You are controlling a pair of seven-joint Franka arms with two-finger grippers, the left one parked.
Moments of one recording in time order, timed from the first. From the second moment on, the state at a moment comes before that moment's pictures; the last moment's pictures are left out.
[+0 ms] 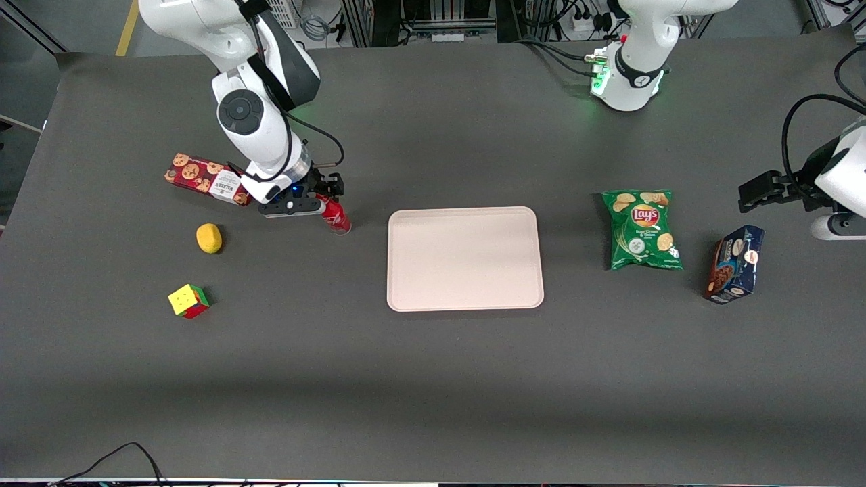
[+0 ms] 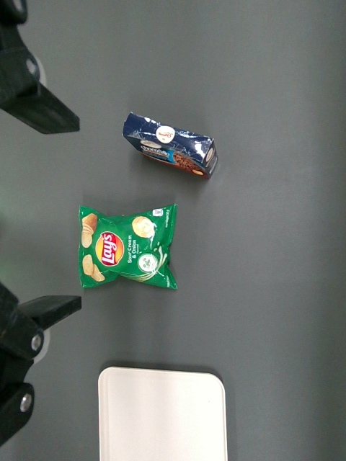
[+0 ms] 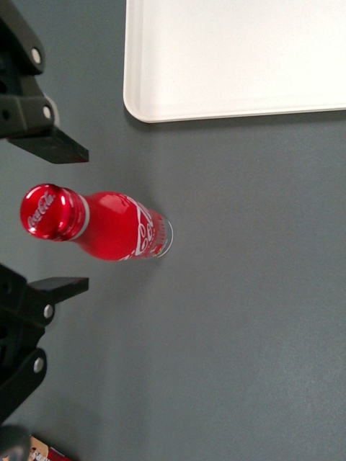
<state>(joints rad) 0.22 -0.02 0.30 -2.37 0.09 2.31 0.44</state>
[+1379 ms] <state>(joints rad) 0.22 -0.02 0.30 -2.32 0.09 2.23 0.45</state>
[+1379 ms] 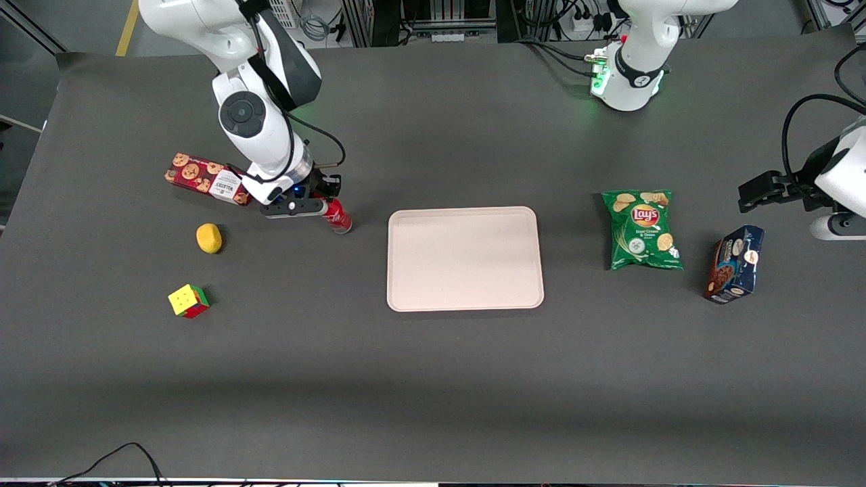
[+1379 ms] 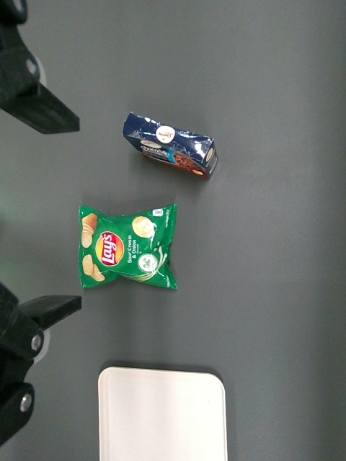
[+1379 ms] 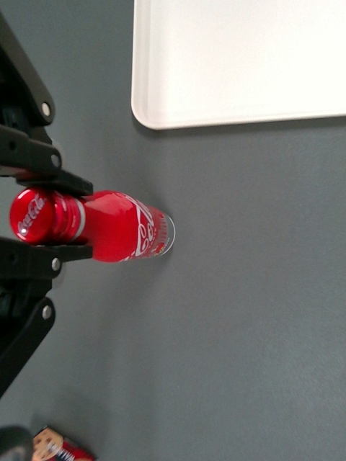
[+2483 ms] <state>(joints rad) 0.31 0.27 0.33 -1.53 0.00 1.77 0.80</state>
